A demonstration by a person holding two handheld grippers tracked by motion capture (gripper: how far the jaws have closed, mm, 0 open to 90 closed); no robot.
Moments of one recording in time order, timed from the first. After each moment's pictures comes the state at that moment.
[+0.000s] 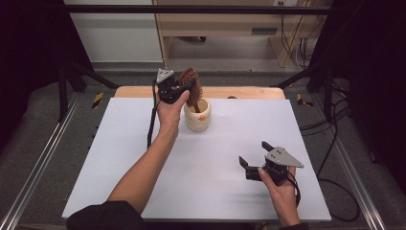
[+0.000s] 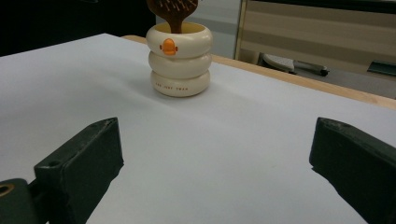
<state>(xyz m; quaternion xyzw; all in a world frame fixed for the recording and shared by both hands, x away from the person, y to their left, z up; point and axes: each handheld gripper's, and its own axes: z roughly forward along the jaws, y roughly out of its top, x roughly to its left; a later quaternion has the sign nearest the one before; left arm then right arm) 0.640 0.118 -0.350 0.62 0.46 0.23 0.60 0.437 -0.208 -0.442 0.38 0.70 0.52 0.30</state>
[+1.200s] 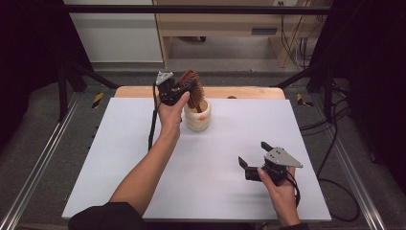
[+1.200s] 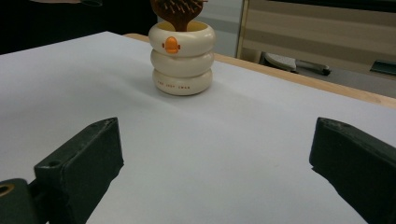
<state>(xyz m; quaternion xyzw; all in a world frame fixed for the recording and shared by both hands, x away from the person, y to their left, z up) 0.639 0.116 -0.358 0.60 0.47 0.21 0.61 0.437 -0.207 -0.443 0.38 0.70 0.52 0.30</state>
